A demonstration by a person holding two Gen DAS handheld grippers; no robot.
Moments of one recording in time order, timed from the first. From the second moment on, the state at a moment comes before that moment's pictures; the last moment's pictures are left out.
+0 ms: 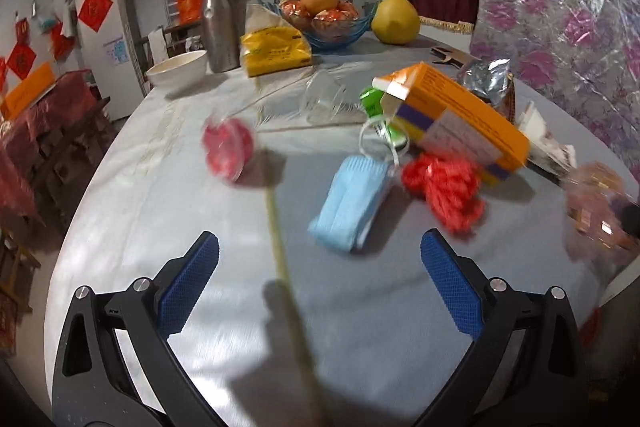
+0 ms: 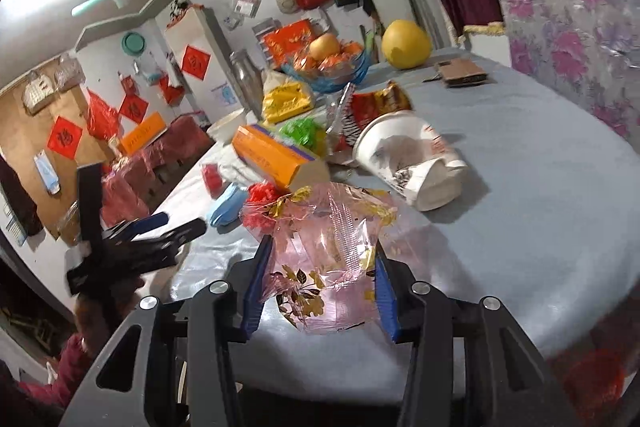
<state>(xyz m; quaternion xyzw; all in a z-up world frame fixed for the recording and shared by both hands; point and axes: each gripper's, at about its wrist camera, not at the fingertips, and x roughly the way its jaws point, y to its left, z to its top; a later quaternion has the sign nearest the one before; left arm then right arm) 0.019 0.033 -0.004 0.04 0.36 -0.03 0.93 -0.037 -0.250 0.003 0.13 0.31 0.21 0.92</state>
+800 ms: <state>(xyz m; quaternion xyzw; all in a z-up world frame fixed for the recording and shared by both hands) -0.031 -0.022 0.054 0.02 0.29 -0.12 0.95 -0.097 -0.336 0.031 0.18 0.24 0.16 0.94</state>
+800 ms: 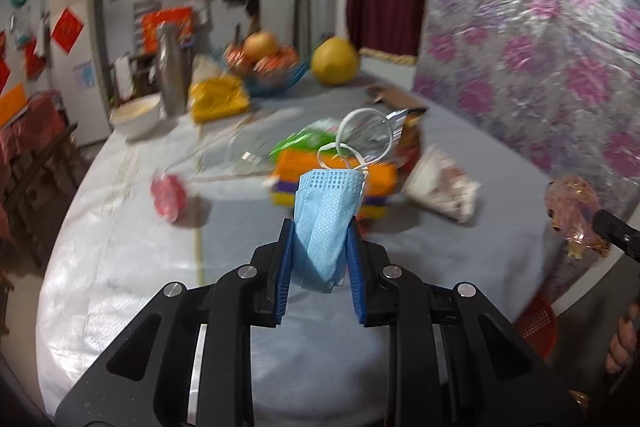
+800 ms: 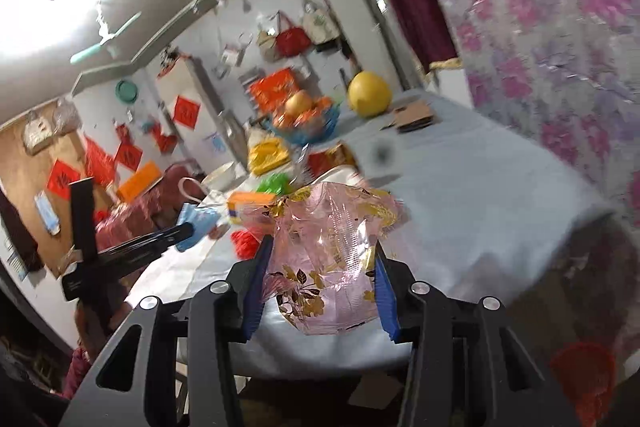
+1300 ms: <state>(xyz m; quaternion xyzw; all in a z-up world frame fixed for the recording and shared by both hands) -0.056 -0.188 0.061 0.08 0.30 -0.30 0.90 -0.140 -0.464 -0.016 0.18 0.27 -0.01 0.95</state>
